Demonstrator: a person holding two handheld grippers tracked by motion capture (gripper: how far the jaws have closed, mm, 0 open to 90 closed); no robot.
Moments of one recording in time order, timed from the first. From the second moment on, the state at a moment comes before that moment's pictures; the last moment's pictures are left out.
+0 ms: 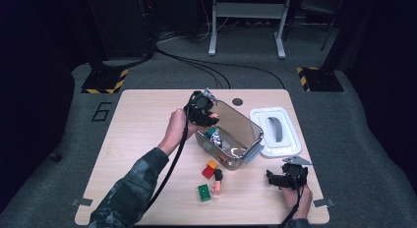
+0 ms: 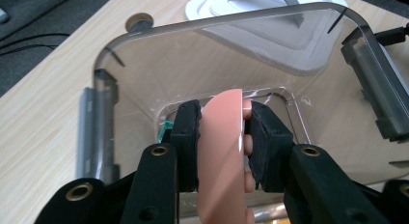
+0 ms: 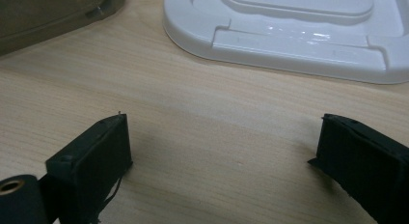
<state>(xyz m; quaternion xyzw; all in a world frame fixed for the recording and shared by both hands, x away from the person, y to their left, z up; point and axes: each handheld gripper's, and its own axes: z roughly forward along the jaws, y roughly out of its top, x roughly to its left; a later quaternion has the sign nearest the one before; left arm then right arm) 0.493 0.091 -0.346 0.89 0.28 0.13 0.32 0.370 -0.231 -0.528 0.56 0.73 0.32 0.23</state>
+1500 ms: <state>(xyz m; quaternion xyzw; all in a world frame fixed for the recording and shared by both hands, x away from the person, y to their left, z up) 0.468 0.087 -0.378 0.91 0.28 0.09 0.30 0.370 -0.230 -0.528 0.56 0.73 0.32 0.23</state>
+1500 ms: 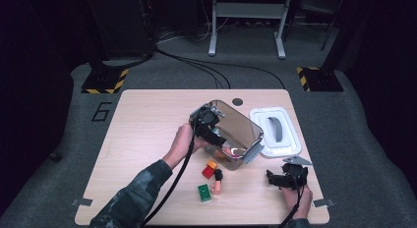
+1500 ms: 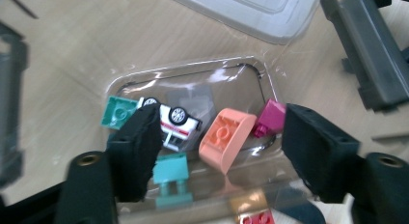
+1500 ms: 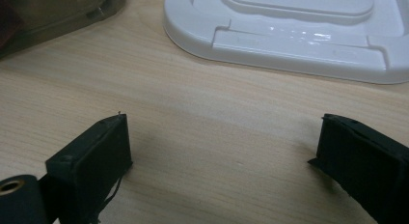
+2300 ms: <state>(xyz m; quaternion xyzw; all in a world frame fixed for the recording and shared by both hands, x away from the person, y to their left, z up) 0.408 0.156 -0.424 0.89 0.32 0.10 0.31 0.370 -0.231 -0.528 0.55 0.73 0.32 0.23</state>
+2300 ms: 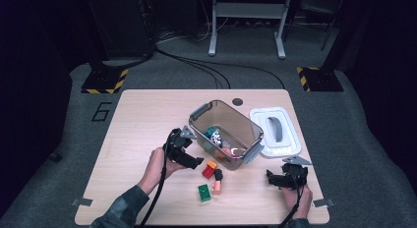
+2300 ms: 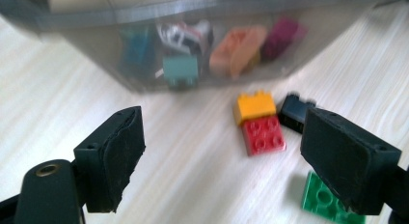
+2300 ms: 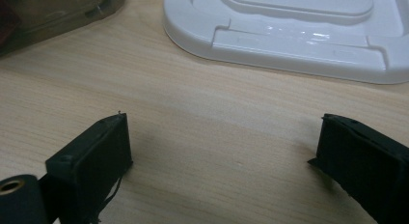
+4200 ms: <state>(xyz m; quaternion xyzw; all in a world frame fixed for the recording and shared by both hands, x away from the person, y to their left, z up) 0.351 0.122 -0.488 0.94 0.22 0.04 0.25 0.370 -0.231 -0.528 0.56 0.73 0.32 0.23</state>
